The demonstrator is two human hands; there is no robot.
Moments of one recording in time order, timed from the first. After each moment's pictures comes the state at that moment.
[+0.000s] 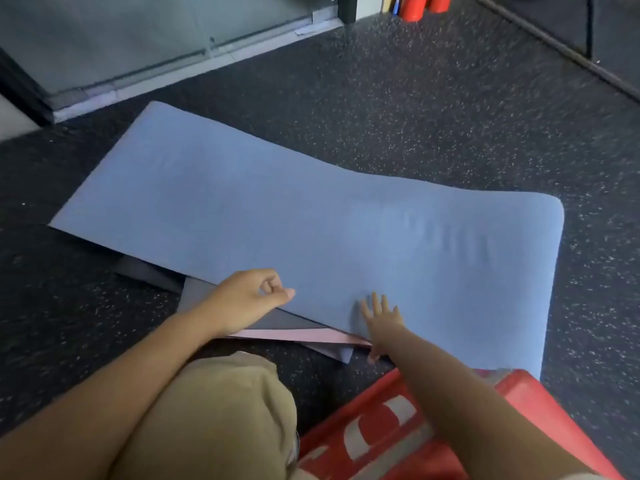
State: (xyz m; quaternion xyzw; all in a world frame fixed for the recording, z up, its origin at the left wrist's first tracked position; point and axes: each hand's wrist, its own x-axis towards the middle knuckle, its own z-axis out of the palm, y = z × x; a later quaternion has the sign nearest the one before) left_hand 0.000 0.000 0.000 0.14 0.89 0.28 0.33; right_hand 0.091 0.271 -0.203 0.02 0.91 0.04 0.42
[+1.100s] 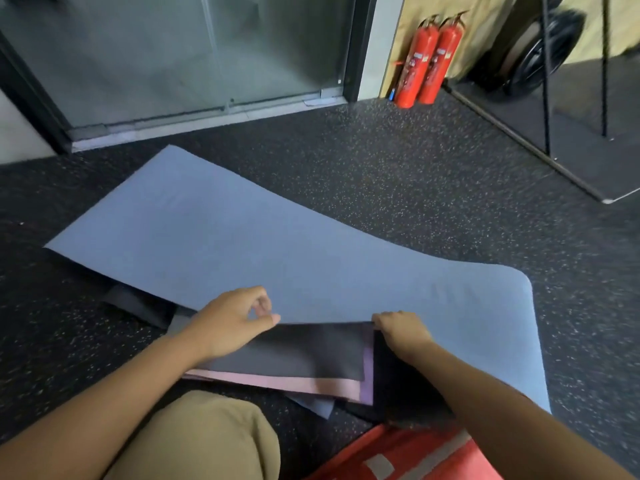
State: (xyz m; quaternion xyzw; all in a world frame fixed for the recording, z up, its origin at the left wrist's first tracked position) left_hand -0.007 -0.010 0.042 0.16 0.92 0.27 0.25; right_hand 0.046 0.331 -0.068 -0.05 0.97 0.05 0.22
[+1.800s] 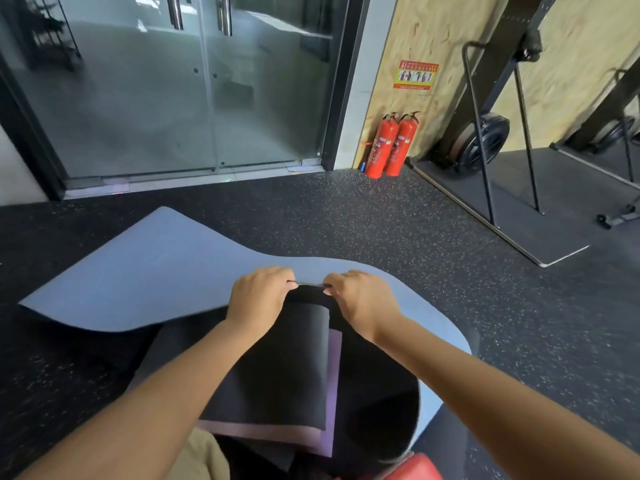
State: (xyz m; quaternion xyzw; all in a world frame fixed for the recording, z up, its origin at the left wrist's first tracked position) left_hand -0.017 0.096 0.116 0.22 0.94 0.21 -0.14; right_hand 0.035 0.296 0.159 -0.10 0.99 0.00 -0.06
